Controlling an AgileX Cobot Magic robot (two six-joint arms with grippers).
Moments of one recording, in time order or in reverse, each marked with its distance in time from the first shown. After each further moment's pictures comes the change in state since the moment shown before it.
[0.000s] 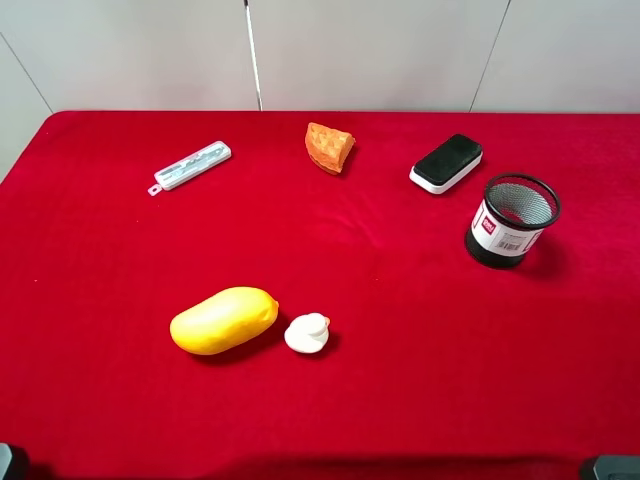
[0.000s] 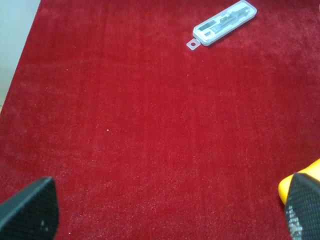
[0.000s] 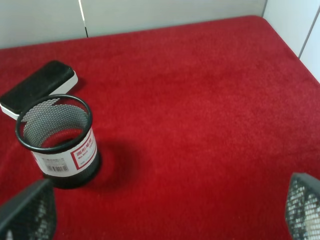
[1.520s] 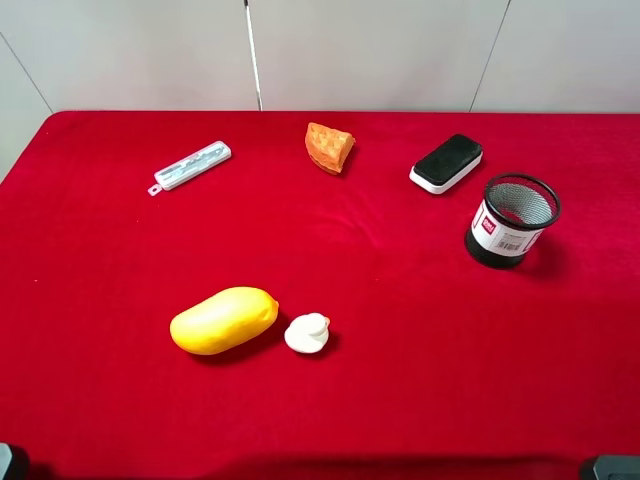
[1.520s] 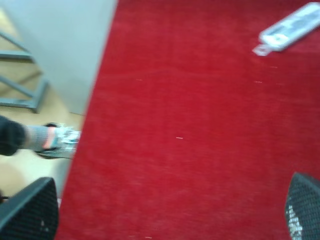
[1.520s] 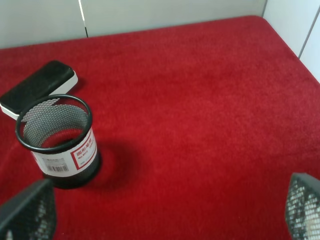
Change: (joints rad) left arm 0.000 0.000 0.000 0.223 0.001 0.000; right arm 0.000 0.000 0.000 0.000 0.000 0.000
